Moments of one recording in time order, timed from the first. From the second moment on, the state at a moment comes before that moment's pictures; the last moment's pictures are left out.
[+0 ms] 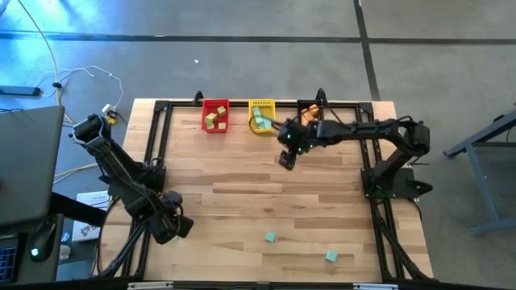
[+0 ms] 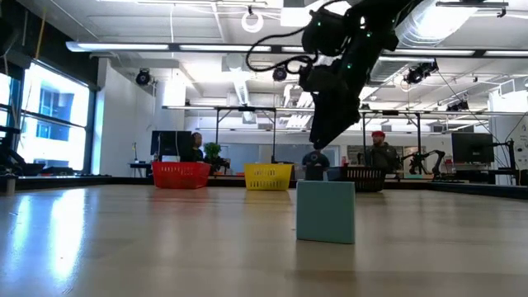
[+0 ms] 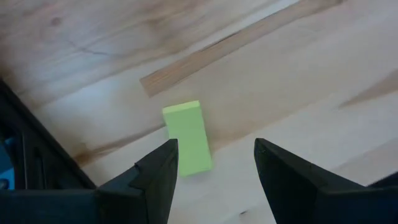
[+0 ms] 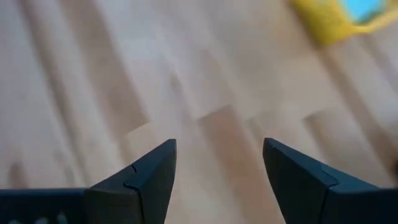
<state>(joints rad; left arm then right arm) -0.78 1.27 0.78 -0.91 -0.07 -2.03 -0.24 1.62 1.10 -0.53 0.00 0.22</state>
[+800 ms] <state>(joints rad) -0.81 1.55 0.78 -0.79 0.02 -2.14 0.00 1.62 1.10 -0.53 0.00 0.20</state>
